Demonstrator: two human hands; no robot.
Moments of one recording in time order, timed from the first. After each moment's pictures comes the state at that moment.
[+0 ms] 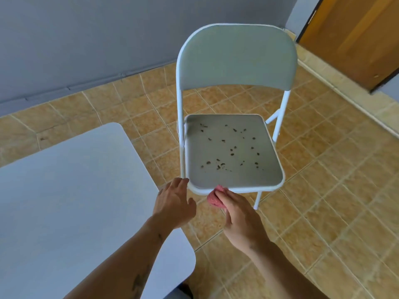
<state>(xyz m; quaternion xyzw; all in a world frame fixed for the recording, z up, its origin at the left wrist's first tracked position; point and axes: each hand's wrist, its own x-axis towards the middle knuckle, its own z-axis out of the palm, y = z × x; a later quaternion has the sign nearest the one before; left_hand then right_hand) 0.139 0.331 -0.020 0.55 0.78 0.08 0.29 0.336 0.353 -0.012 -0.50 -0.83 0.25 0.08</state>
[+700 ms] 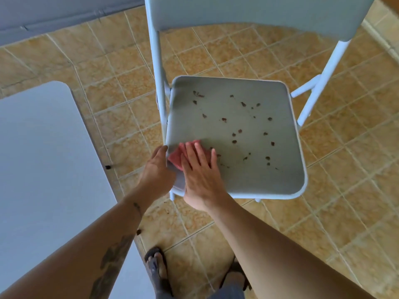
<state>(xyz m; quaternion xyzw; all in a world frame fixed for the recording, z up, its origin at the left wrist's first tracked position) 0.135 0.461 -0.145 0.37 0.83 0.21 0.36 0.263 0.501 -0.168 -0.37 -0.91 0.11 -0.12</state>
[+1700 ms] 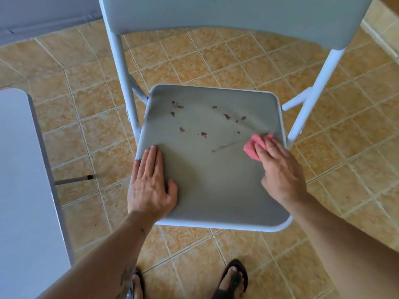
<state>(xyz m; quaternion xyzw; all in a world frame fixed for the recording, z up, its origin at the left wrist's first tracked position) 0.186 0.496 -0.206 0.52 0.84 0.09 0.12 0.450 0.669 -0.184 -0.46 -0.89 0.04 -0.01</state>
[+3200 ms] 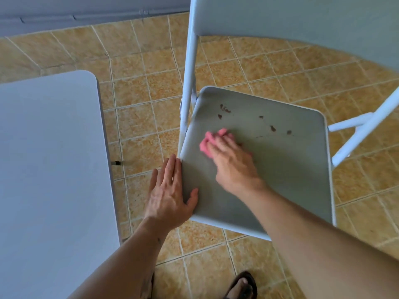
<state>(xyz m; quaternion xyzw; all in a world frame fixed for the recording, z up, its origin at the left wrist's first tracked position) 0.155 0.439 -0.205 0.48 0.86 0.10 0.15 0.254 0.605 -0.169 -0.30 -0.94 0.13 -0.04</state>
